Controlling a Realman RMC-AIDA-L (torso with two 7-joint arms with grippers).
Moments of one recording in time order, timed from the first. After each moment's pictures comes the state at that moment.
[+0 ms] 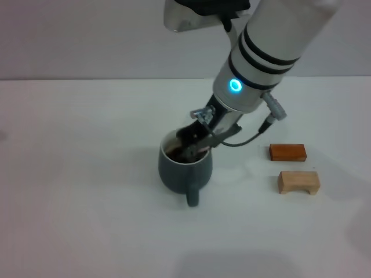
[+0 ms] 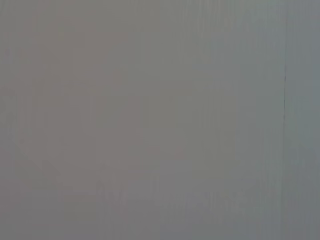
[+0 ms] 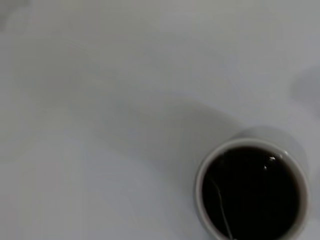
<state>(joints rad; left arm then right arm) -0.36 -2.04 1.38 0.25 -0.27 1.19 -0.24 1.18 1.98 1.34 0.99 0.88 -1.40 -2.89</state>
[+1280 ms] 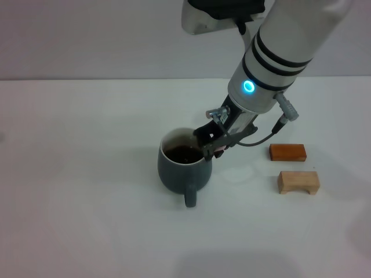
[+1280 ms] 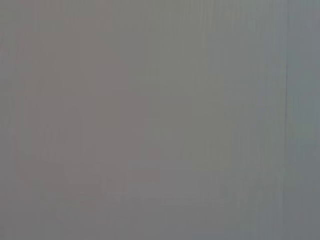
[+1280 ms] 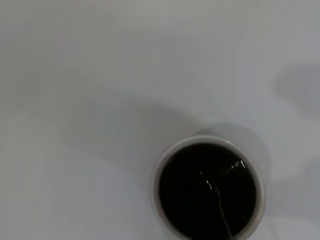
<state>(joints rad) -0.35 -2.04 1.39 0.25 -0.27 1.19 -0.25 1.17 1.98 1.36 0.96 0.83 -1.41 -2.89</state>
